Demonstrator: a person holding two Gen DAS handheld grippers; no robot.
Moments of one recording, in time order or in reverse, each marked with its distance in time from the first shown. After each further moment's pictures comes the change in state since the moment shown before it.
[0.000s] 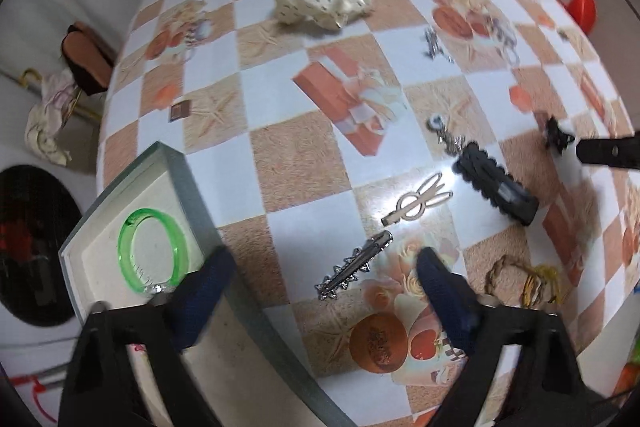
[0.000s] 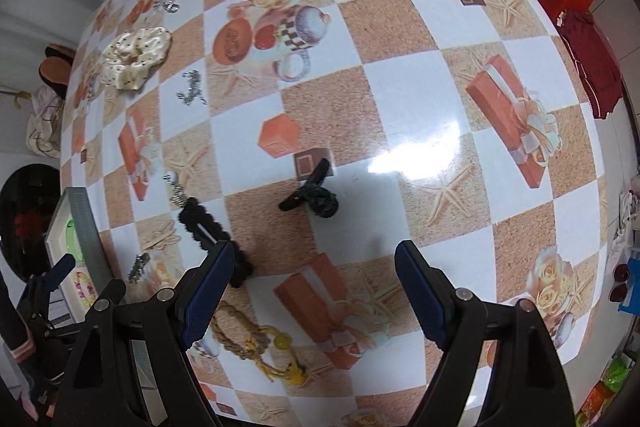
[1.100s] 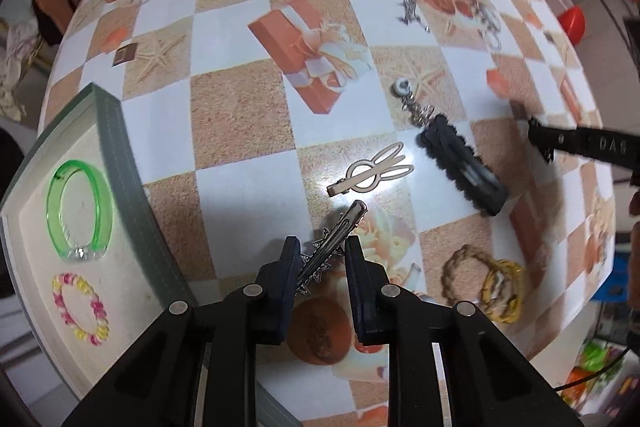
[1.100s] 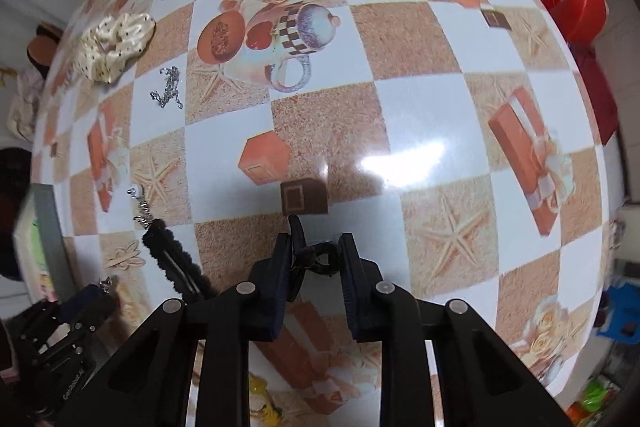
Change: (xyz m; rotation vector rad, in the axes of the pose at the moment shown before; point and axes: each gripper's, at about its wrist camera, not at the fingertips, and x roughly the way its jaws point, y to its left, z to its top) left arm 0.016 -0.009 -0.007 -0.120 0.082 -0.198; right arm 0.025 0.014 0.020 -0.071 -0.032 -0.064
